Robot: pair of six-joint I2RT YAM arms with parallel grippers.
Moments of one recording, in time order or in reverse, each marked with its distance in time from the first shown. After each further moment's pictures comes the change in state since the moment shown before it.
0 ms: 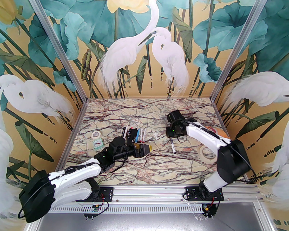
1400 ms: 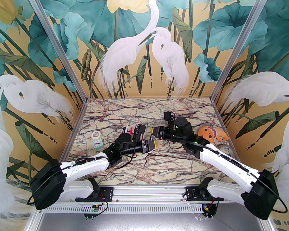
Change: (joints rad) left arm -0.060 0.132 0.125 0.150 0.090 -0.100; right arm 0.209 -0.365 -0.295 0.621 -0.260 0.539
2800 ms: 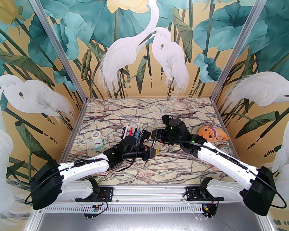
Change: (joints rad) left arm -0.072 -0.016 0.024 -0.224 -0.051 0.239; right arm 0.060 0.049 0.074 -0.198 0.091 0.048
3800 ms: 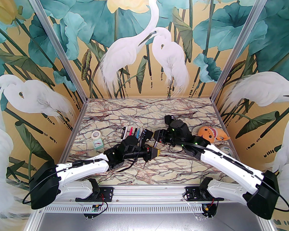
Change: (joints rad) left arm -0.055 -0.011 0.068 -0.068 -0.064 0.066; right arm 0.019 -0.082 -0.001 -0.056 0.096 0.023
